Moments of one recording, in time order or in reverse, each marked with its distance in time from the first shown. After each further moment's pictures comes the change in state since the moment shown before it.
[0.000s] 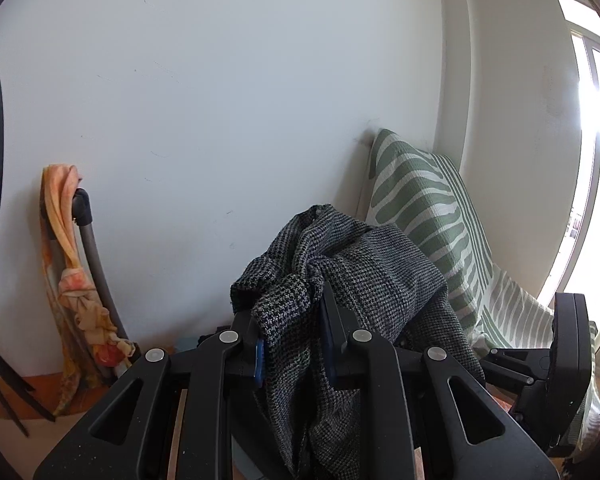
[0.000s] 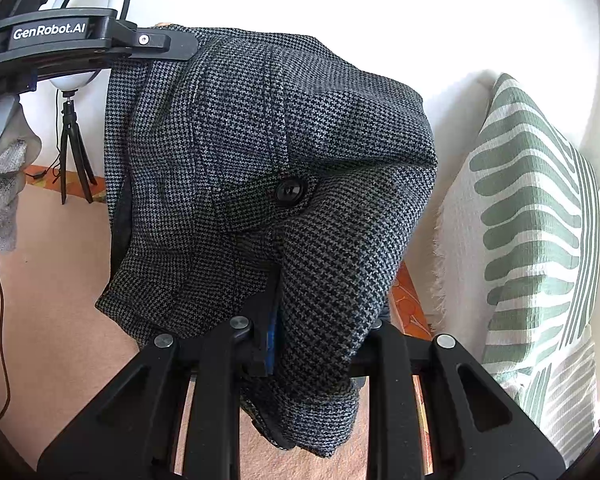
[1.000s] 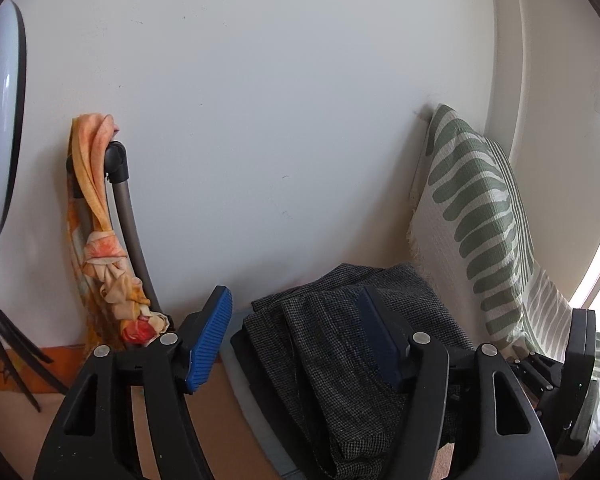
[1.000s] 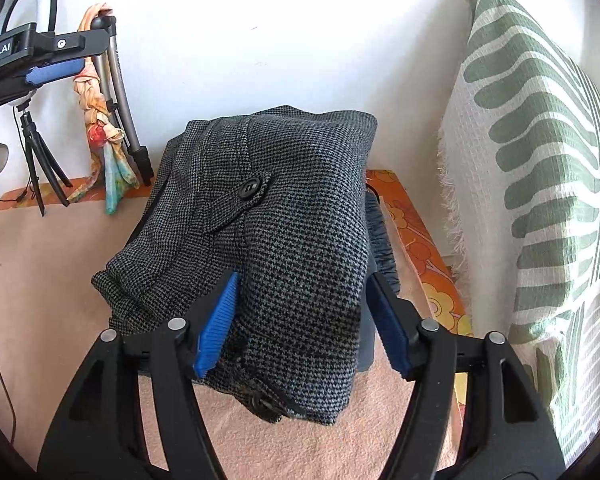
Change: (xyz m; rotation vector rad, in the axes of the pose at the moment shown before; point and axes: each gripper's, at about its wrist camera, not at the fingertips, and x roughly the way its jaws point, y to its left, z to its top) left arm 0.027 0.028 -0.009 -0.074 0.104 0.145; right arm 0.054 -0.043 -0.029 0.181 0.153 0.028
